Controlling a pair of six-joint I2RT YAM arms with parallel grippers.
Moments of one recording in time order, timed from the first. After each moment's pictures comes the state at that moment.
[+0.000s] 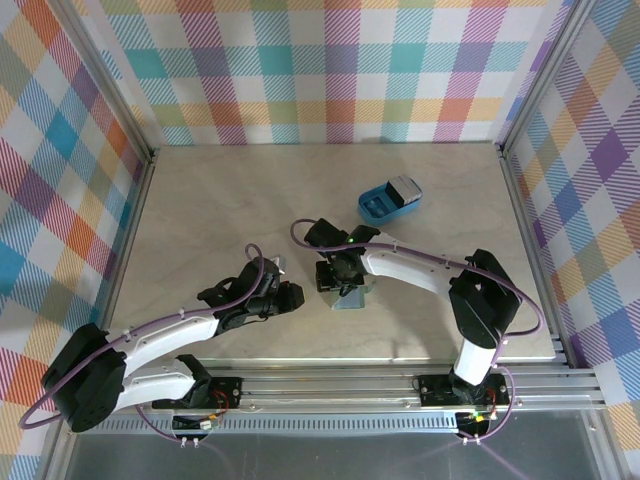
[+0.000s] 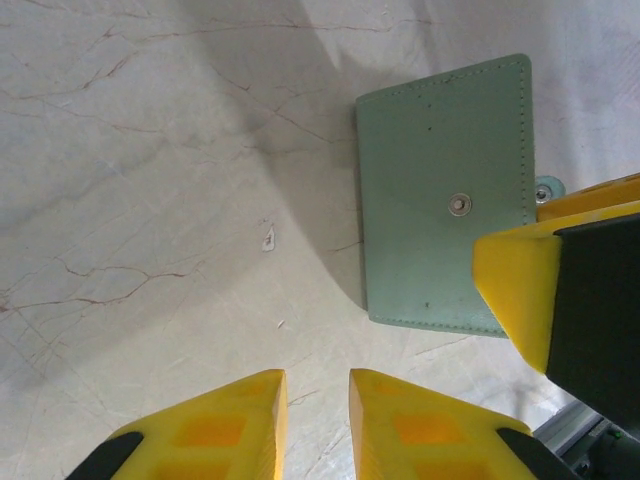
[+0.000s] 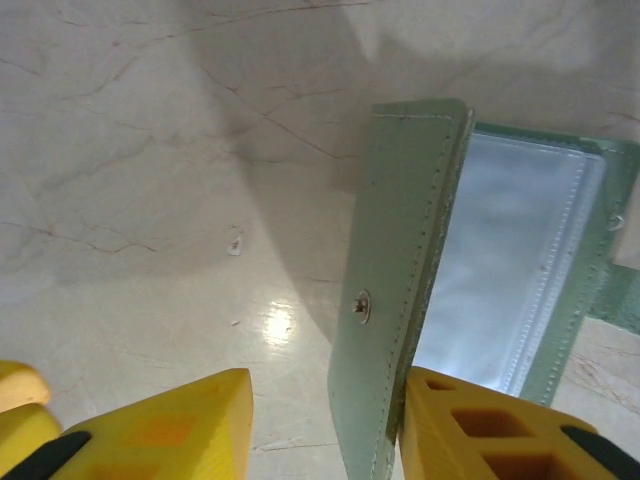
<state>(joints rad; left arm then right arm) -0.75 1.14 0.51 -0.16 0.14 -0.89 0.92 1.76 1.32 -0.85 0.00 0.70</state>
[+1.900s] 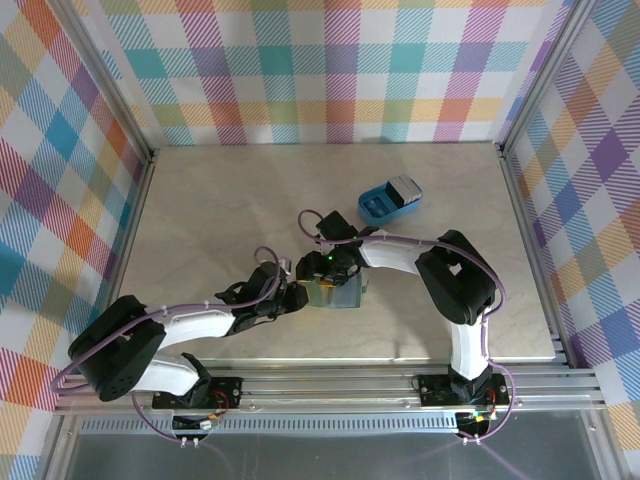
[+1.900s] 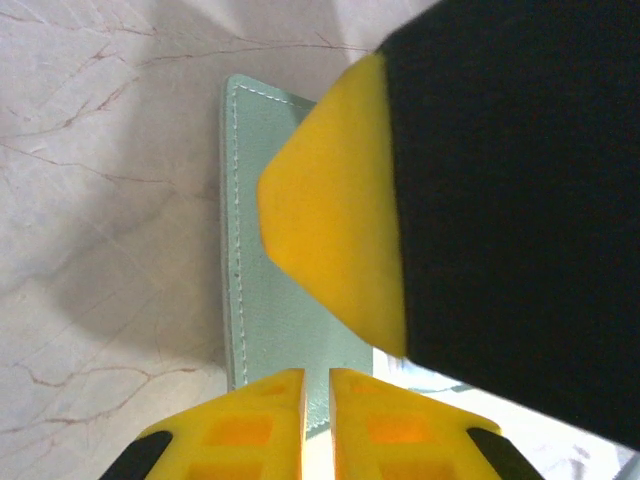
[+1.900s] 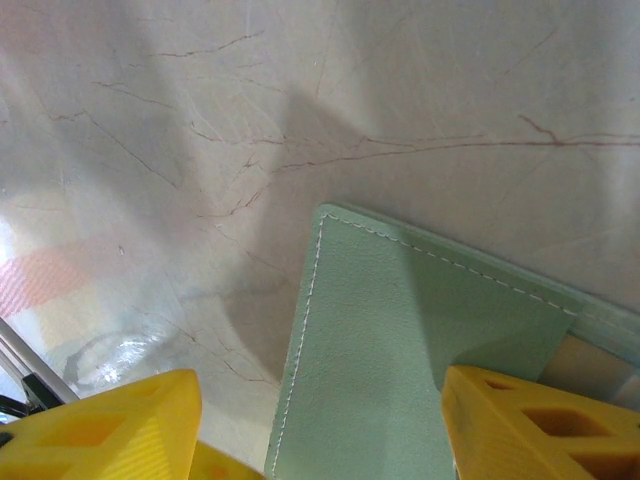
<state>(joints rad) -0.75 1.36 0.43 0.18 0.09 -0.89 0.77 1.94 1.22 -0.37 -0.44 0.72</state>
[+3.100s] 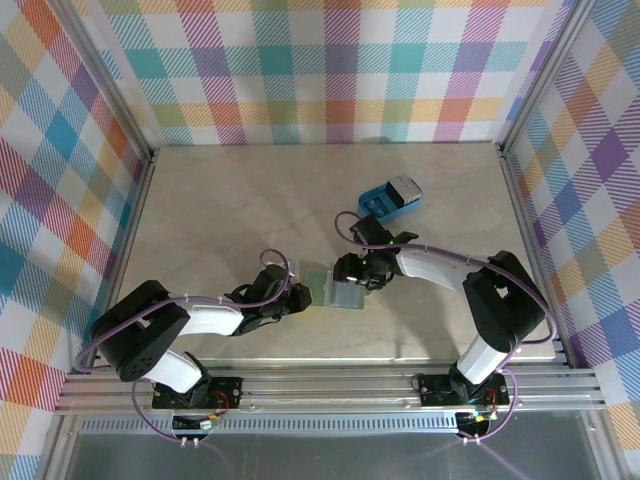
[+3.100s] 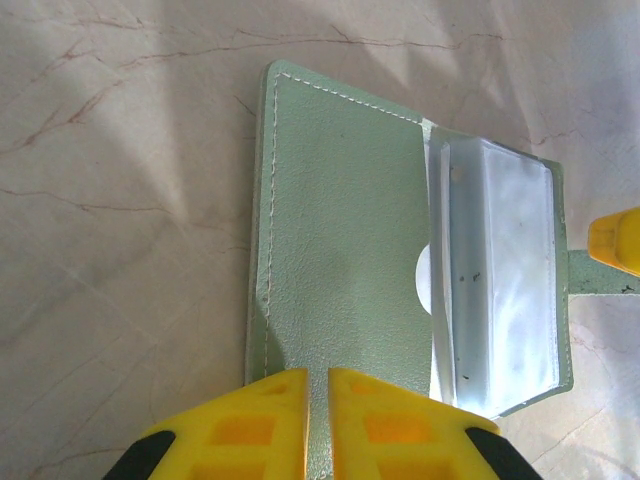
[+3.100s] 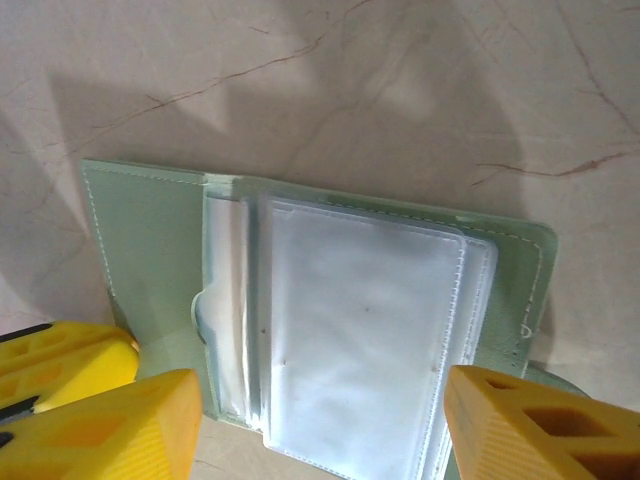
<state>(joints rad) -0.76 1.49 0.41 0.34 0.09 -0.87 0.67 1.65 0.99 -0.50 -0.23 0.72</state>
